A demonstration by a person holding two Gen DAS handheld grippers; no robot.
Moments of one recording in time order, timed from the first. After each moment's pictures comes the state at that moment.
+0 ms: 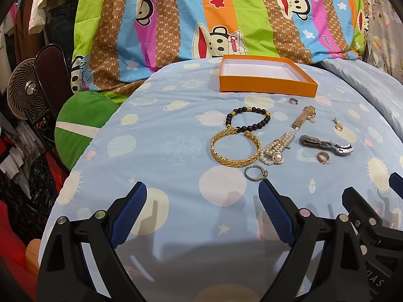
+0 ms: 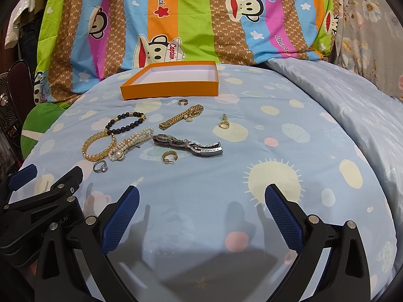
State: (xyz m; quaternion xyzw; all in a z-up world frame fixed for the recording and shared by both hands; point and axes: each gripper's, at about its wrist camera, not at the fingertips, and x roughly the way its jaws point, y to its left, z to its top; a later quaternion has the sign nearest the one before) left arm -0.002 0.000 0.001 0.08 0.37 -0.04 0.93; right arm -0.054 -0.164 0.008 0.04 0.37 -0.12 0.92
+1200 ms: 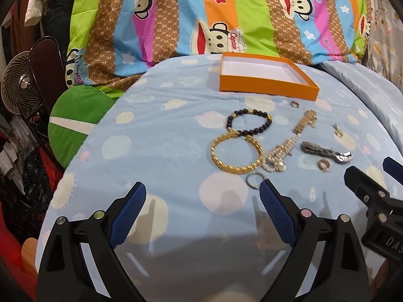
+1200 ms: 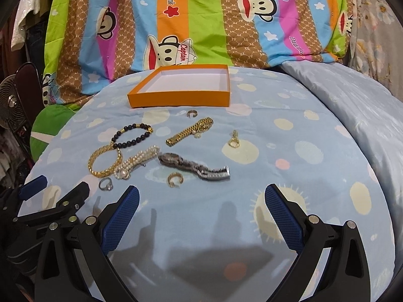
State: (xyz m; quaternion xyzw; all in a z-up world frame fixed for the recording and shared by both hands) left arm 0.011 0.004 0.004 0.06 0.38 -0.05 0.92; right arm -0.020 -0.178 0.023 0.05 0.38 -0.08 0.92
